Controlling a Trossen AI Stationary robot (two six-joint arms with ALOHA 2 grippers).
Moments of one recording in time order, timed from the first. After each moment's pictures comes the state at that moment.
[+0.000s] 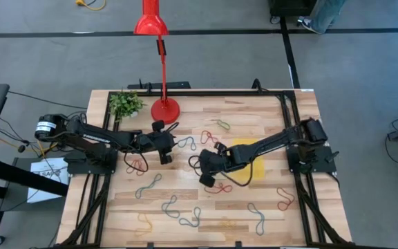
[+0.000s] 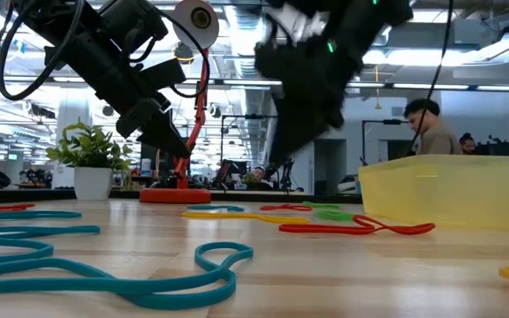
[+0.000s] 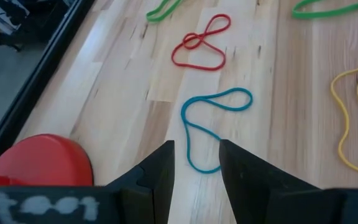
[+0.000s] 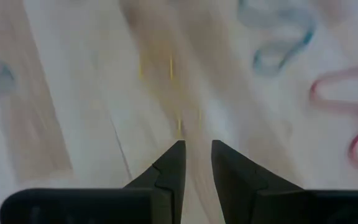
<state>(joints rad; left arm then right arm) 0.03 1.33 0.55 0.07 -0.37 0.07 0.21 1.89 1.27 -0.45 0.28 0.49</state>
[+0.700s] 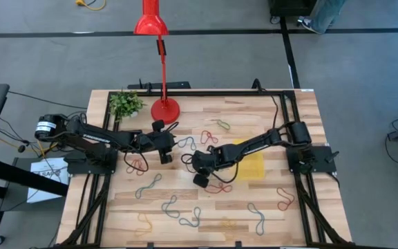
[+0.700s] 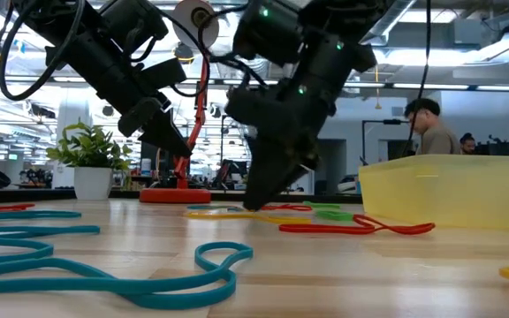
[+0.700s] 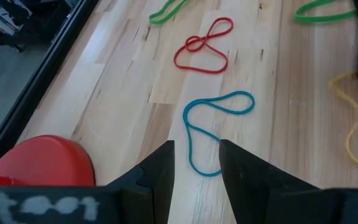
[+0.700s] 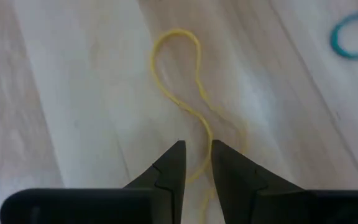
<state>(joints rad) 0.03 1.33 0.55 0.07 -0.37 0.07 0.14 2.05 1.32 -0.35 0.09 0.47</state>
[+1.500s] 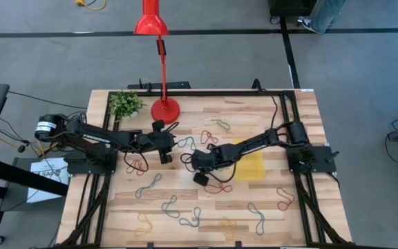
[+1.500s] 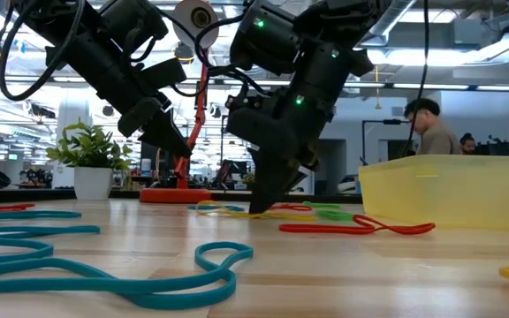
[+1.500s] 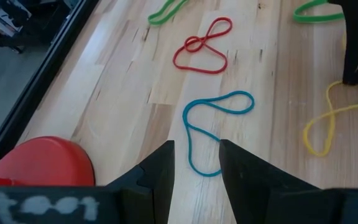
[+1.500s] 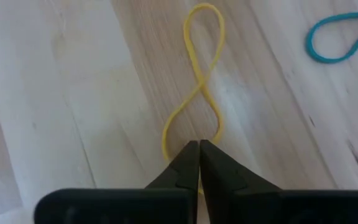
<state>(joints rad) 0.03 1.33 0.55 0.08 -0.37 0.08 0.14 2.09 1.34 -0.39 0.13 0.43</state>
